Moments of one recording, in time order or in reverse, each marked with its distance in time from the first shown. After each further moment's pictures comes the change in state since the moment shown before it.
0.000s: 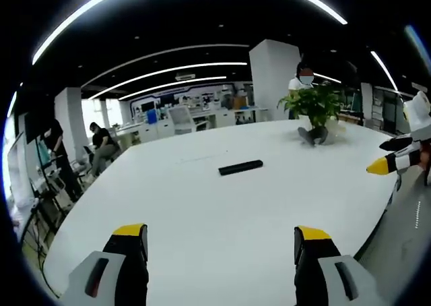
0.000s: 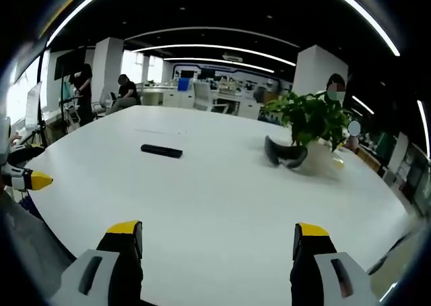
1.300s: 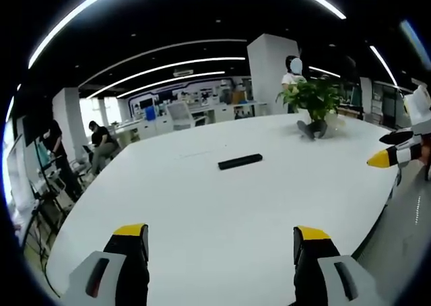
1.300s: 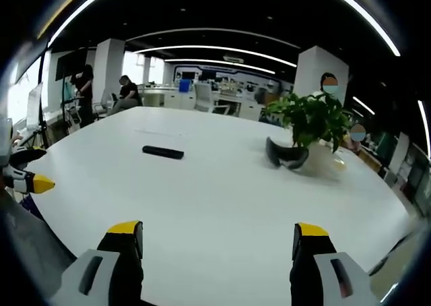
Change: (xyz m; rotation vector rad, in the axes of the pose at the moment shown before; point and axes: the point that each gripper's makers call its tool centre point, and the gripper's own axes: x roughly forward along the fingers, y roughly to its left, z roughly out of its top) left arm 0.002 -0.001 -0.006 0.018 0.037 -0.003; right arm 0.000 0.001 0.001 -0.001 -0.009 0.009
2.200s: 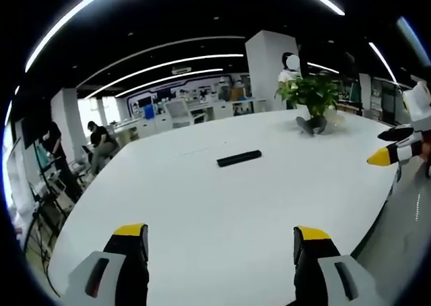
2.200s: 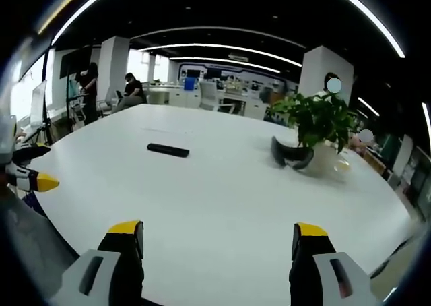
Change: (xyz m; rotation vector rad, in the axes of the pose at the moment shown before) left arm 0.001 0.000 -0.002 0.023 0.013 0.002; right arm 0.000 0.006 -0.001 -0.014 0.008 0.029
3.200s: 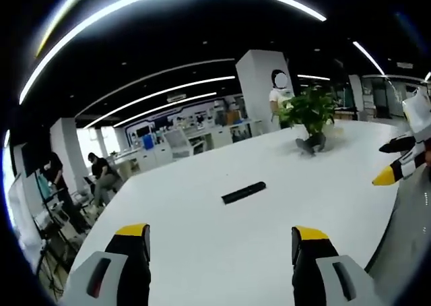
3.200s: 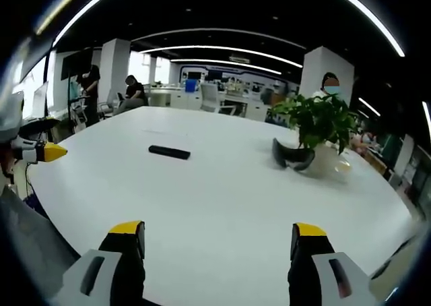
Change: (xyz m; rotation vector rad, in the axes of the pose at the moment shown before) left arm 0.017 0.007 0.072 0.124 -0.160 -0.007; right arm -0.001 0.001 0.002 0.004 -0.012 0.010
